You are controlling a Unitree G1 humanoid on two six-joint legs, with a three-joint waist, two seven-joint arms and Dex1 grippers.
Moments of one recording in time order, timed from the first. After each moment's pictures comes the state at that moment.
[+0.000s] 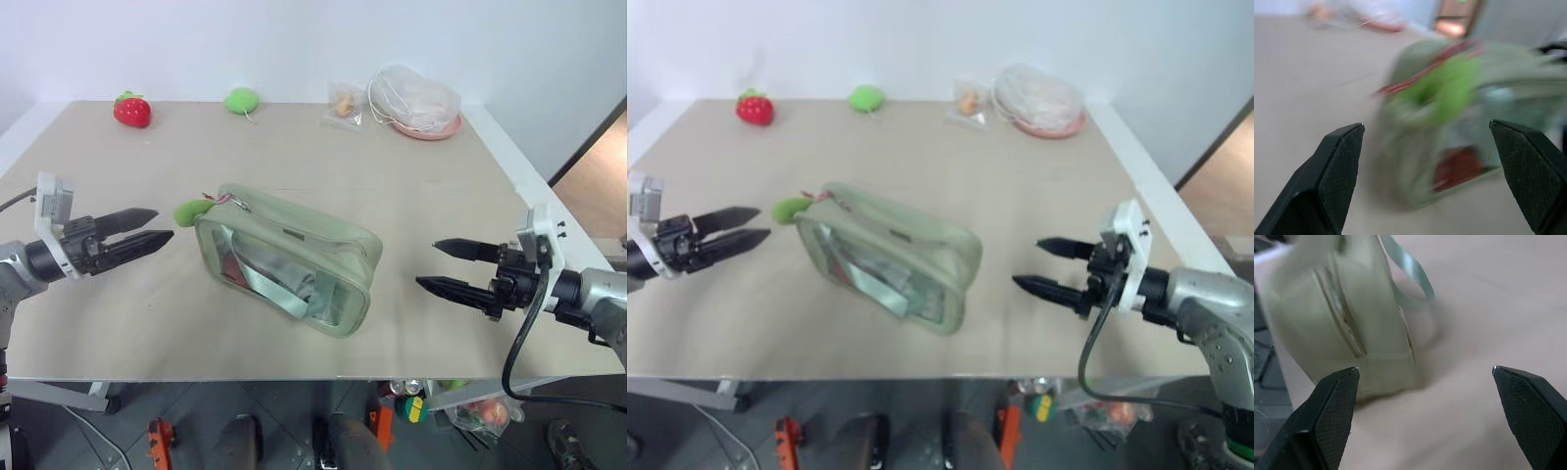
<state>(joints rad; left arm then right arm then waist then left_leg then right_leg) -0.39 0.88 0.39 0.03 -0.83 0.65 -1.28 -0.26 -0.93 -0.36 -0.41 0.93 0.83 0.98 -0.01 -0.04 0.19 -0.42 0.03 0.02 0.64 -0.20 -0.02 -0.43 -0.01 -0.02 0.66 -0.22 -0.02</state>
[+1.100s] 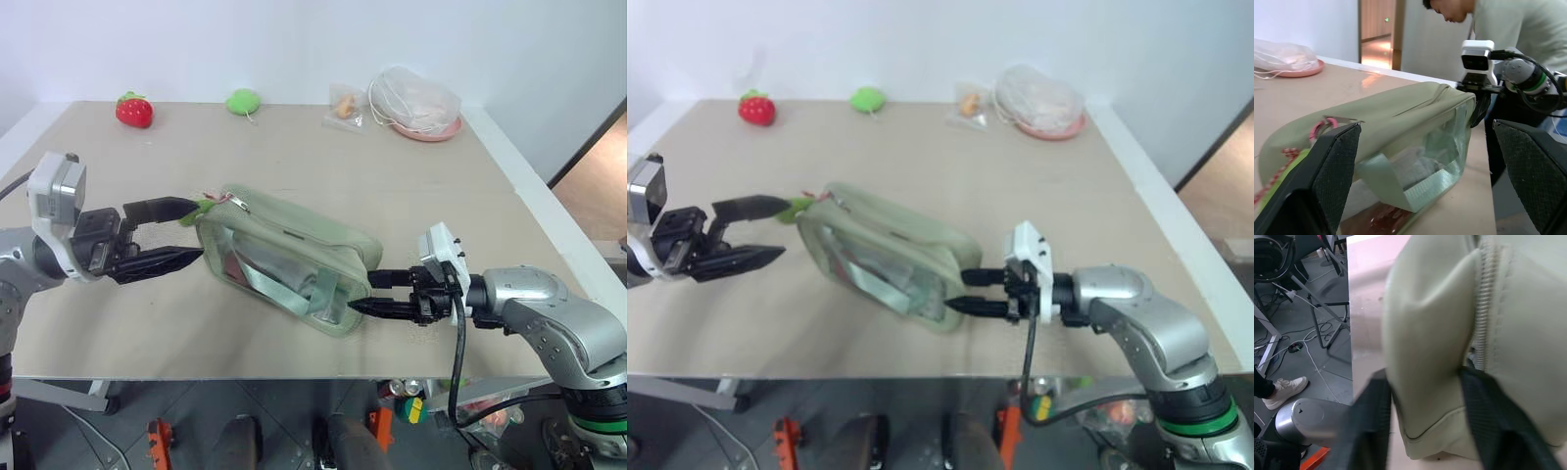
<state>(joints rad) -0.36 0.86 0.39 -0.14 -0.92 0.64 -1.27 -0.36 -0.80 0.02 -0.40 0.70 0.67 1.05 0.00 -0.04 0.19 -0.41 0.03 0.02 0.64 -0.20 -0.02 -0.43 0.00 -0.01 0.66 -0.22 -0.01</state>
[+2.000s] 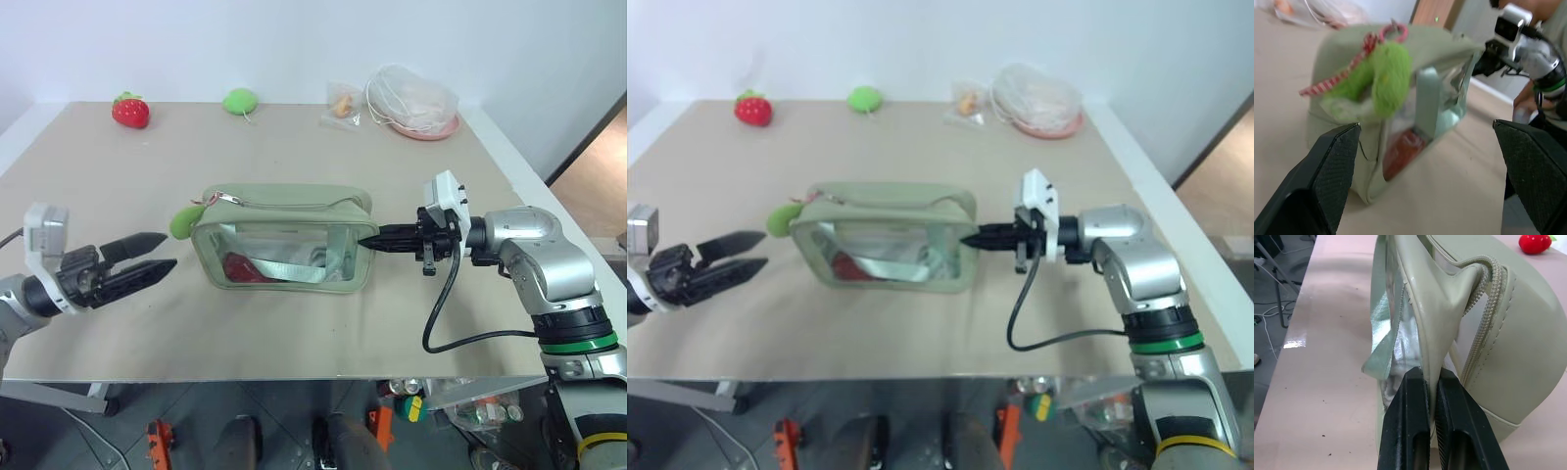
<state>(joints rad) -0.15 0.83 0.44 -0.07 -0.91 0.66 -1.18 -0.68 -0.72 0.09 0.05 0.44 0.38 1.28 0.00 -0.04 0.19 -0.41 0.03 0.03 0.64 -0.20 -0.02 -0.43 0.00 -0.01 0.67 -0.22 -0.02</state>
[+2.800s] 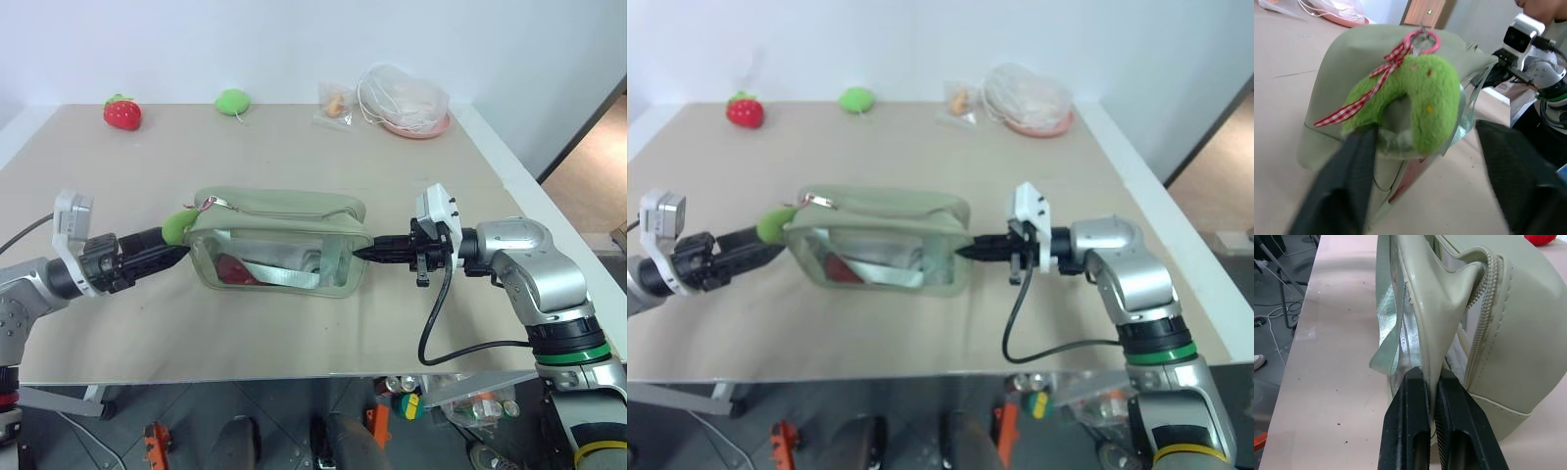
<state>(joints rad) -0.33 0.83 0.36 0.05 -0.88 0.72 -1.20 -0.62 -0.71 0.09 -0.01 0.43 0.40 1.26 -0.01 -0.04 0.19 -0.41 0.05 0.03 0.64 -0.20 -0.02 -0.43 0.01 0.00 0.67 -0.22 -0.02</state>
